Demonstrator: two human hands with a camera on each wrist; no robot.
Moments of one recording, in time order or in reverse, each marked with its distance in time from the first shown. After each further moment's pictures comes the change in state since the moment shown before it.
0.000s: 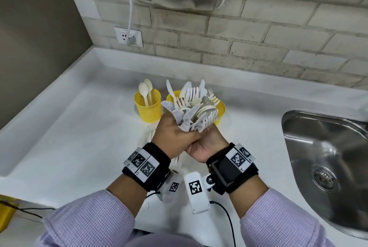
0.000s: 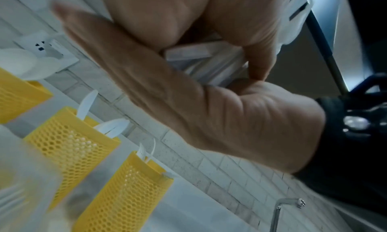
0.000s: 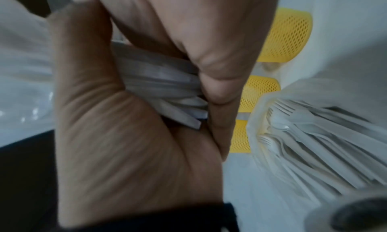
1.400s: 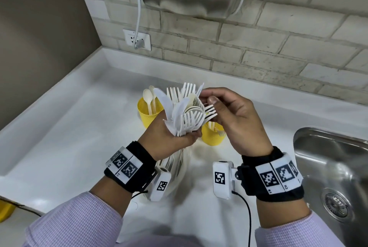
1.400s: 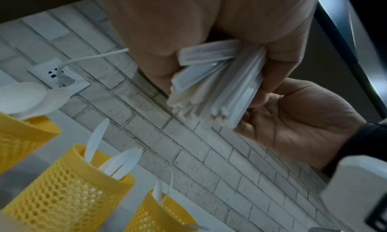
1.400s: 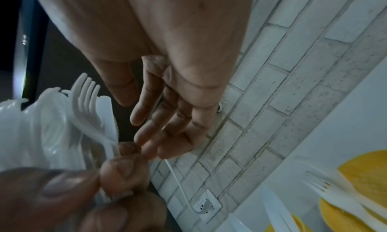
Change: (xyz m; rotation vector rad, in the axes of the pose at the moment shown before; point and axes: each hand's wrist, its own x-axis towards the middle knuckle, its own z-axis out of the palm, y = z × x) left_hand 0.035 0.013 -0.028 0.135 -0.198 -0.027; right_hand -0.009 -0.085 0.012 -0.921 -0.076 -0.674
